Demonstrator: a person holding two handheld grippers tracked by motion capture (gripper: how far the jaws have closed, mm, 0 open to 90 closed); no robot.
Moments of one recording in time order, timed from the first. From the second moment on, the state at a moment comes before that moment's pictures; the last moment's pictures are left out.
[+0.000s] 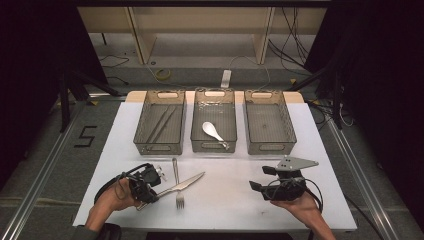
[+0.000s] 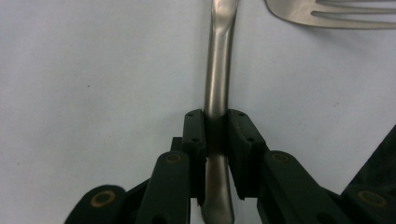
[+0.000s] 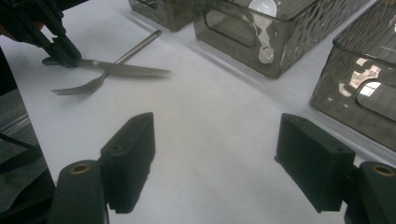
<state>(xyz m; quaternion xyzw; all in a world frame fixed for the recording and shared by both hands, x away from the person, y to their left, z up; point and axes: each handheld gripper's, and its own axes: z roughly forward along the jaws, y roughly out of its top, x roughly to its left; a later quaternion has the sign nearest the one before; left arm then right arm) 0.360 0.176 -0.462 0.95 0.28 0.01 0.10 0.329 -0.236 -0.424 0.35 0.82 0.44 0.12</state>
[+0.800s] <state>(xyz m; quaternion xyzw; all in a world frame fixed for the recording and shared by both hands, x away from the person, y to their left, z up) 0.357 0.162 -0.446 0.93 0.32 0.02 0.15 0.328 -0.232 -0.425 0.34 0.82 0.44 0.11</state>
